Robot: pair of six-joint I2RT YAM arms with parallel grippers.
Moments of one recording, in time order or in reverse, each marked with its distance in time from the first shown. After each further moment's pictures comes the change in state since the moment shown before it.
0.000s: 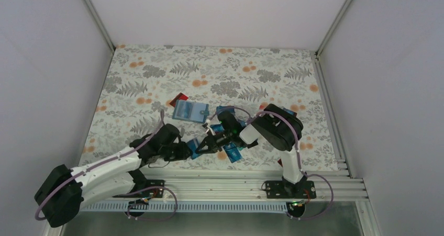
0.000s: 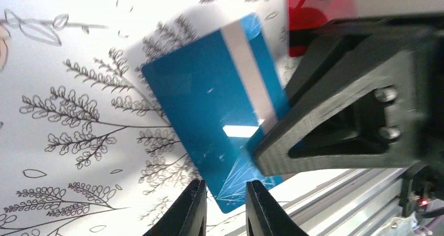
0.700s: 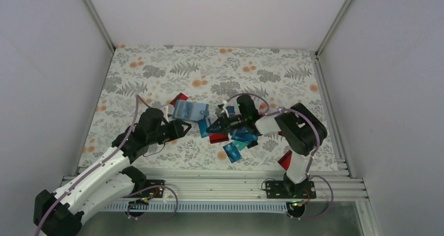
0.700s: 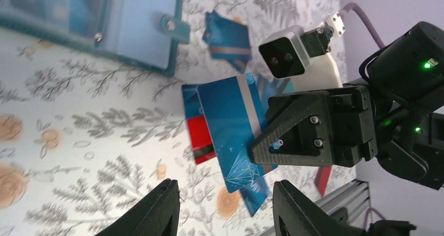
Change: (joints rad) left arm 0.166 -0.187 0.198 -0.084 -0.031 0.013; right arm -0.212 -0.184 -0.035 -0.040 -0.102 0.068
